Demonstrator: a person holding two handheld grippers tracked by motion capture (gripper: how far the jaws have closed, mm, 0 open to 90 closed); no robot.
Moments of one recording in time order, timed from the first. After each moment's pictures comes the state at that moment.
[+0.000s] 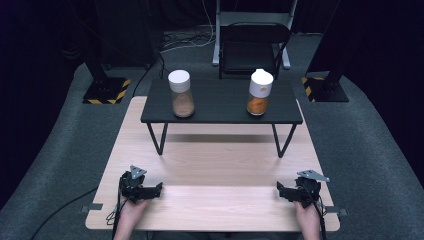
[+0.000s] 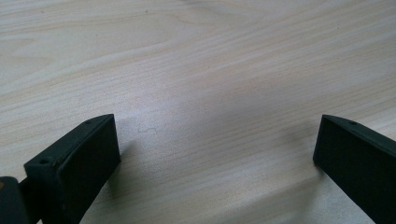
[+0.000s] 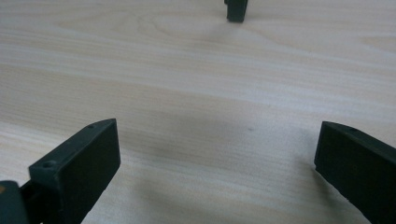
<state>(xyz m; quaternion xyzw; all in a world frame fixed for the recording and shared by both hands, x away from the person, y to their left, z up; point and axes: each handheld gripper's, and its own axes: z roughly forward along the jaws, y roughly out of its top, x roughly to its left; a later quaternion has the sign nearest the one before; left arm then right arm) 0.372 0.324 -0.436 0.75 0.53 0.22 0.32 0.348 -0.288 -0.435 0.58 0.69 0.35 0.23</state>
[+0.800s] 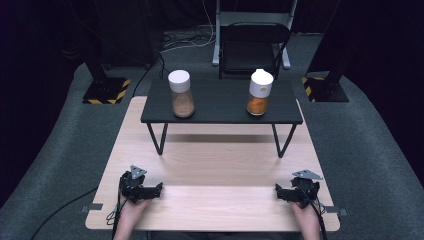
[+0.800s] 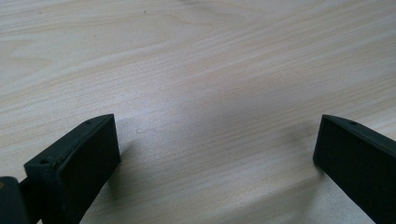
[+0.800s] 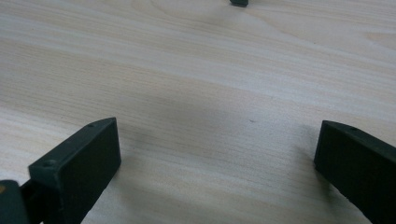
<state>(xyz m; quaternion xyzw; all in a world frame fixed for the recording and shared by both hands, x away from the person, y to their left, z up) 0.372 0.325 -0.436 0.75 0.53 0.22 0.32 0.352 -0.271 -0.431 0.57 0.72 0.31 0.25</state>
